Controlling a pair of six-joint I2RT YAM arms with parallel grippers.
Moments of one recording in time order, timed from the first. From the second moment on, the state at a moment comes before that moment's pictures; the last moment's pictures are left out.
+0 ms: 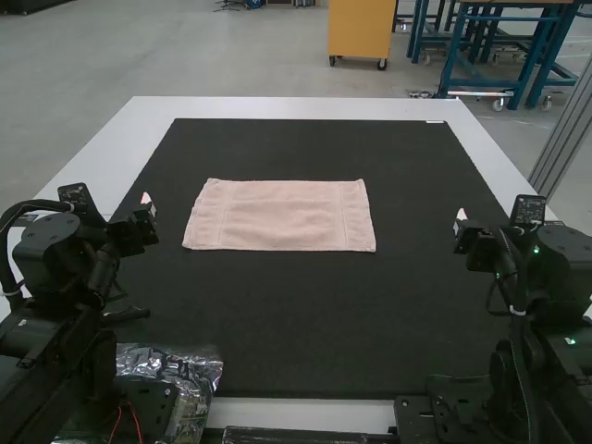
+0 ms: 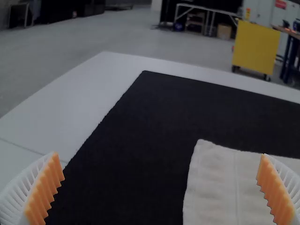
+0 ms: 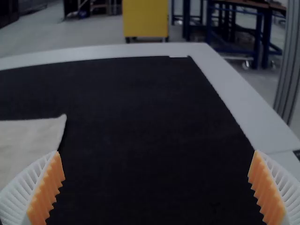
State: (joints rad) left arm -0.11 0.00 0.01 -0.02 -0.34 -0.13; right arm 0.08 0.01 0.01 -0.07 0.13 -0.01
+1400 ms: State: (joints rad) left arm -0.13 0.14 0.20 0.44 -0.32 0.43; right arm 0.08 0.23 0.32 0.34 0.15 -0.33
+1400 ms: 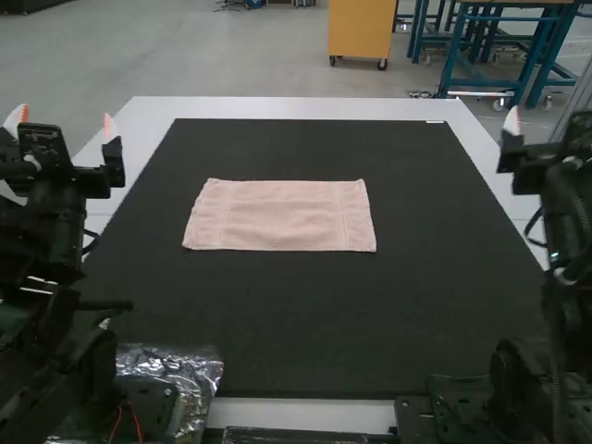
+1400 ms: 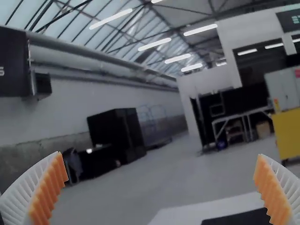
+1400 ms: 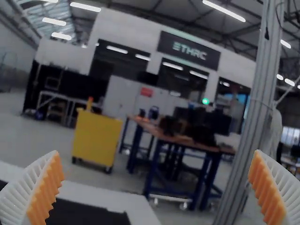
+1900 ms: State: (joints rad) left arm -0.05 1.02 0.61 0.26 -0.32 0.21; right arm 0.07 1.04 0.72 0.10 -0.04 0.01
